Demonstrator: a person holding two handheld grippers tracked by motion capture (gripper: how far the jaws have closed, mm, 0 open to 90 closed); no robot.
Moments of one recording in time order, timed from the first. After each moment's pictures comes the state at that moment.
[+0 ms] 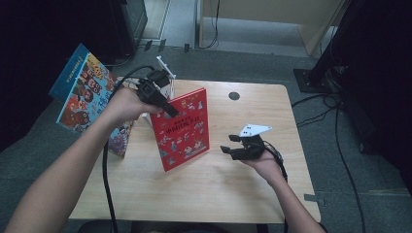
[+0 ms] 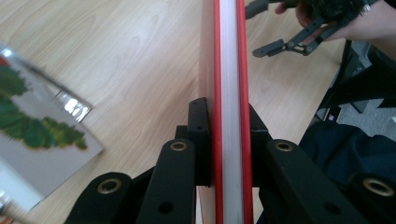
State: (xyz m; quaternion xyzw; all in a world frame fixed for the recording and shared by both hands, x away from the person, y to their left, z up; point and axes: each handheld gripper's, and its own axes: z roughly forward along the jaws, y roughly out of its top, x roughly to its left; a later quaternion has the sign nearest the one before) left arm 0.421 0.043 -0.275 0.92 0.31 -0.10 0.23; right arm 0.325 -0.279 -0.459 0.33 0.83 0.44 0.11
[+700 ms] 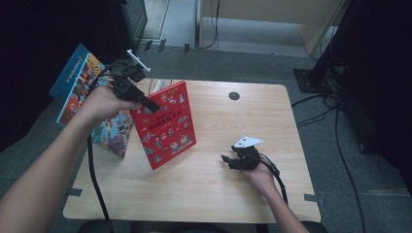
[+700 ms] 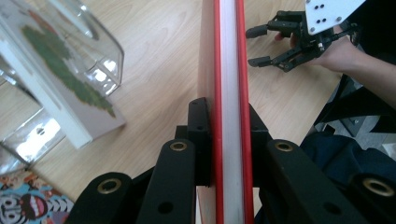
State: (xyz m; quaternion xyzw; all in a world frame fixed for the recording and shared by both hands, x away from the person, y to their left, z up) left arm 0.420 0.102 -0.265 0.89 0.36 -0.10 0.25; right arm 0.315 -0.273 -0.512 0.39 0.82 0.38 0.14
